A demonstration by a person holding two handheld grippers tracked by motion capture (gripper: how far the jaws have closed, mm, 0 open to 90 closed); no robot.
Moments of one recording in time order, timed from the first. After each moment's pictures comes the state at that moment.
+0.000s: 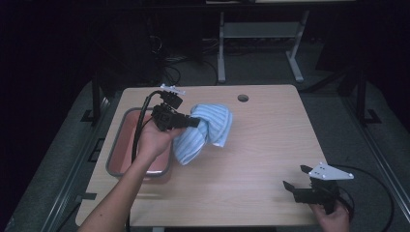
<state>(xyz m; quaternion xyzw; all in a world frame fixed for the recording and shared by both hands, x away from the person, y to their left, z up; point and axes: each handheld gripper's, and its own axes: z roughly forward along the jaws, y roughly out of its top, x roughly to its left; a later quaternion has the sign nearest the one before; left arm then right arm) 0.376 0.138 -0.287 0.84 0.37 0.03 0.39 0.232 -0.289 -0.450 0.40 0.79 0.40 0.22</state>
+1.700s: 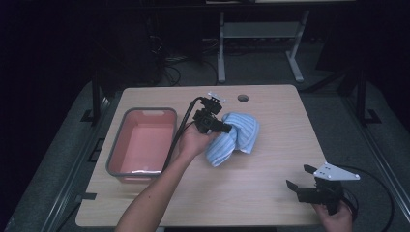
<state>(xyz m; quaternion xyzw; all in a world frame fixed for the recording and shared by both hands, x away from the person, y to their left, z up) 0.407 0.044 -0.342 0.86 0.36 0.00 0.36 0.230 -0.298 -0.448 0.41 0.78 0.42 0.22</state>
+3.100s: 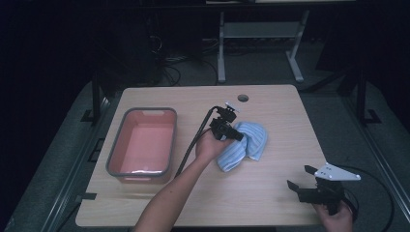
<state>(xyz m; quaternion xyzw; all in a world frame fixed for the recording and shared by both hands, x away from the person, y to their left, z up) 0.423 0.000 -0.396 0.87 0.36 -0.03 0.34 0.231 -0.302 -0.452 0.42 0.78 0.42 0.21</state>
